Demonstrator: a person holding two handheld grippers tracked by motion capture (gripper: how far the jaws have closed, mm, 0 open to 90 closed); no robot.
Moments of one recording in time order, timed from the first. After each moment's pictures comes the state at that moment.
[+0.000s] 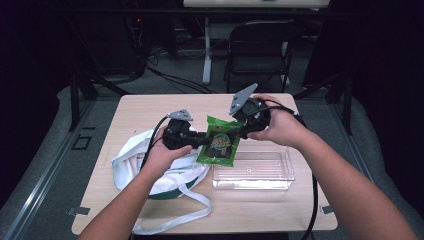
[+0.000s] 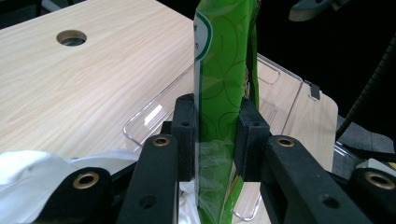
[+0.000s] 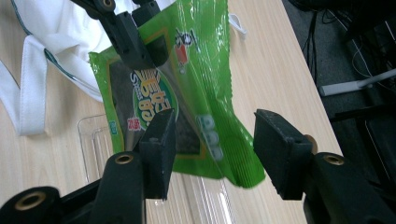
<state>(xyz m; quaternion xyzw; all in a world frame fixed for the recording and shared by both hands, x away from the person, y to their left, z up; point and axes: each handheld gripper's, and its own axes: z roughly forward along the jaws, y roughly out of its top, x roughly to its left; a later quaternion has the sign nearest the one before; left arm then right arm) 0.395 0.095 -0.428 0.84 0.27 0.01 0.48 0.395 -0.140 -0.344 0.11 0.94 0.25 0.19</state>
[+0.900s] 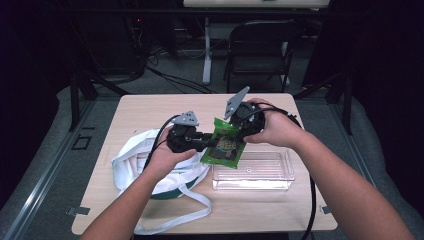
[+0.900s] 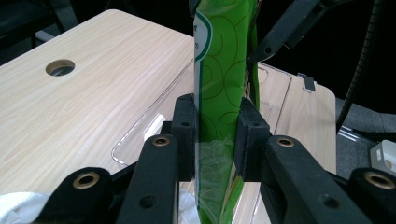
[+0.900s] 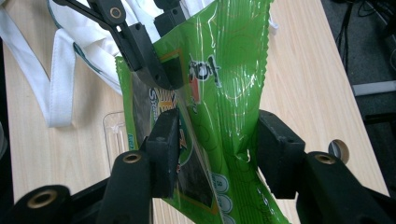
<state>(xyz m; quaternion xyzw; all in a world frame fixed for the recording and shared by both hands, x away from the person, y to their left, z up) 0.385 0.083 -0.422 0.85 0.21 0.04 0.49 0.395 -0.129 -0.354 0.09 0.95 0.24 0.15</state>
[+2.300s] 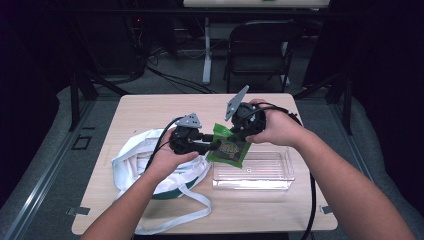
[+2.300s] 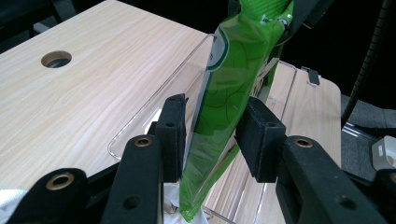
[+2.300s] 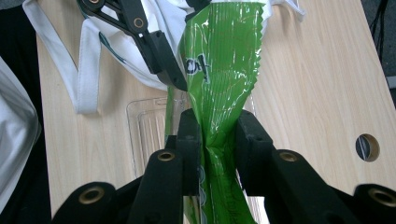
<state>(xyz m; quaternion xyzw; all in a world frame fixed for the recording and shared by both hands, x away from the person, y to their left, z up) 0.387 0.078 -0.431 0.85 0.21 0.04 0.48 0.395 -0.131 -0.352 0.09 0.97 0.22 0.10</state>
